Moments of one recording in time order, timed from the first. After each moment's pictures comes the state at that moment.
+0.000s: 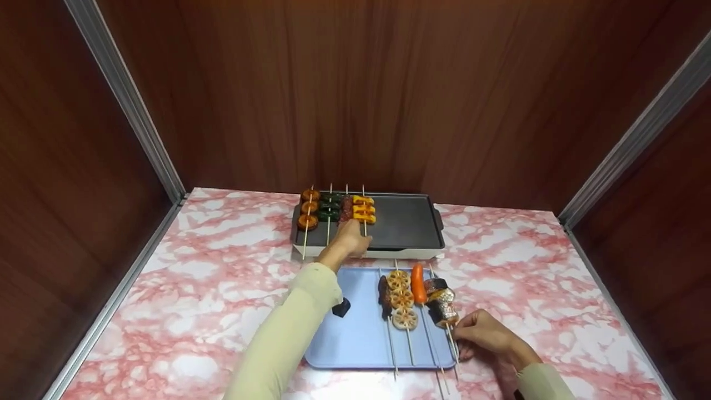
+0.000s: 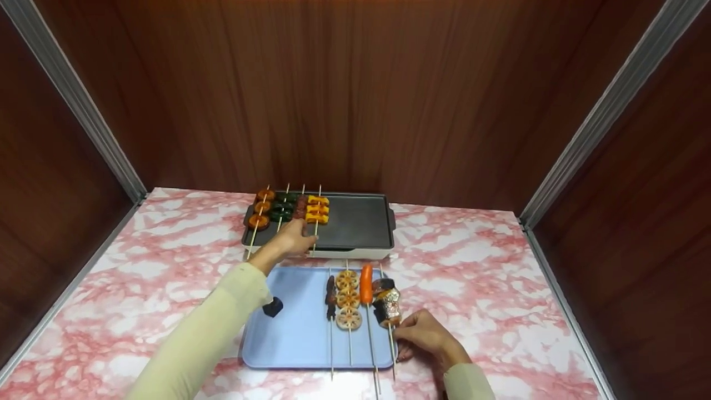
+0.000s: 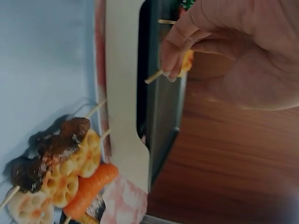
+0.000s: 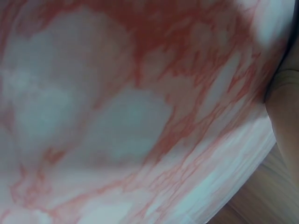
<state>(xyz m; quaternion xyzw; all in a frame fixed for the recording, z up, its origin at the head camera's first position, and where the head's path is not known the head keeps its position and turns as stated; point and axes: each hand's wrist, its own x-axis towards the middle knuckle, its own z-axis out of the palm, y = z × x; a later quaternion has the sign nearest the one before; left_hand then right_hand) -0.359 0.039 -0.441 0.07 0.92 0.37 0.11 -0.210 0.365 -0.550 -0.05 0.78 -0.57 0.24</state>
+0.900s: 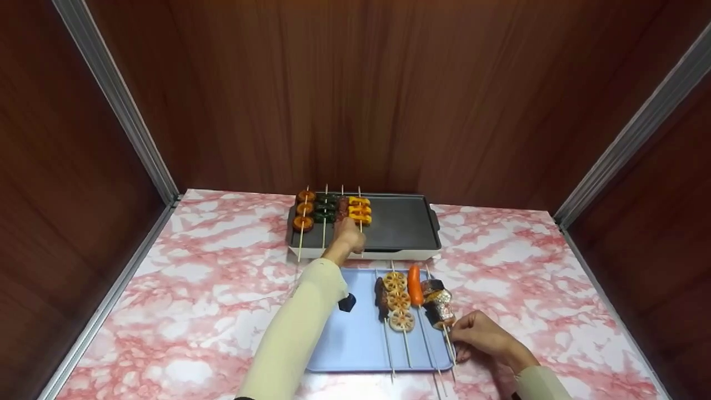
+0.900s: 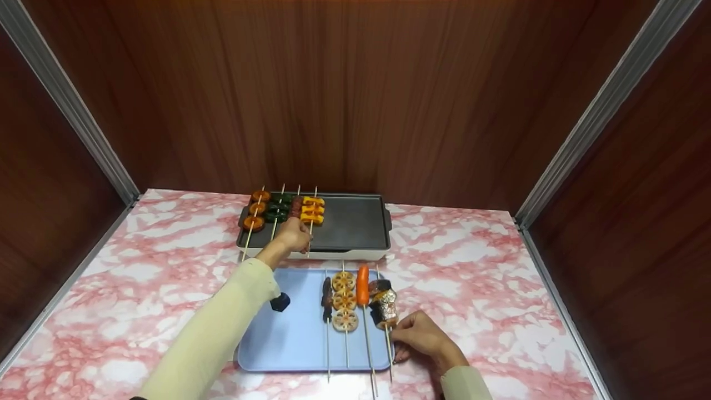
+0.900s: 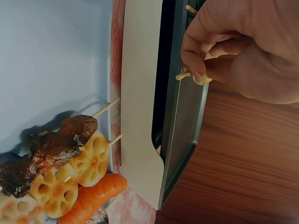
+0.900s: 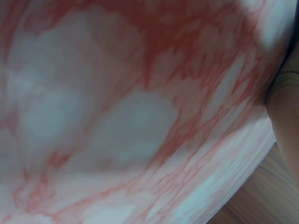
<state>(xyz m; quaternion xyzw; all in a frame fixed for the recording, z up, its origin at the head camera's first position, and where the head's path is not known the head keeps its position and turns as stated) -0.385 0.054 -0.458 0.00 0.92 0.38 0.08 -0.208 0.363 -0.553 -0.06 0.78 -0.58 0.24</state>
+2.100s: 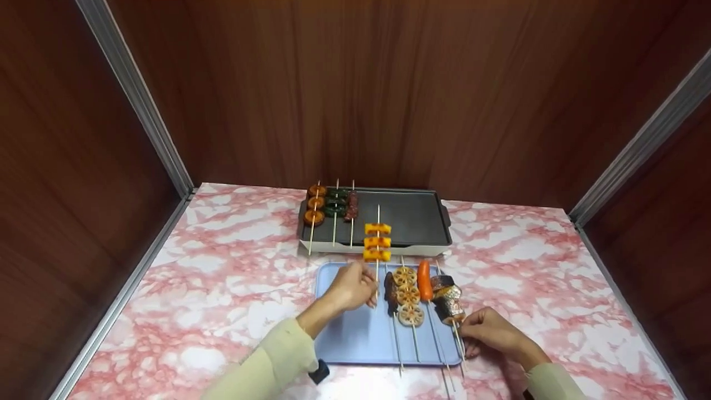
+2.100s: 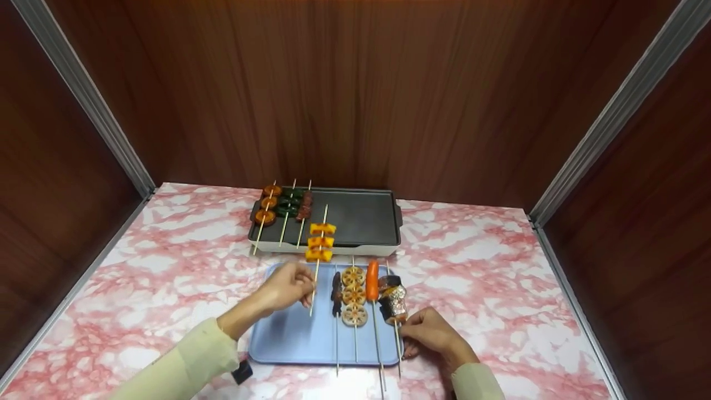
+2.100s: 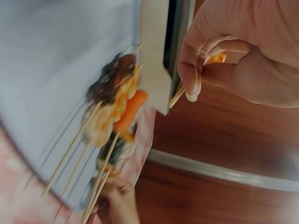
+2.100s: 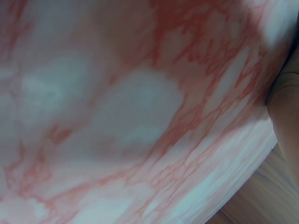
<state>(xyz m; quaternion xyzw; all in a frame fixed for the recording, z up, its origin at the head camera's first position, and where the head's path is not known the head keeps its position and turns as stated) -0.254 0.019 -0.465 0.12 0.78 0.59 0.14 -0.209 0.363 -0.552 -0.06 0.78 -0.57 0.24</state>
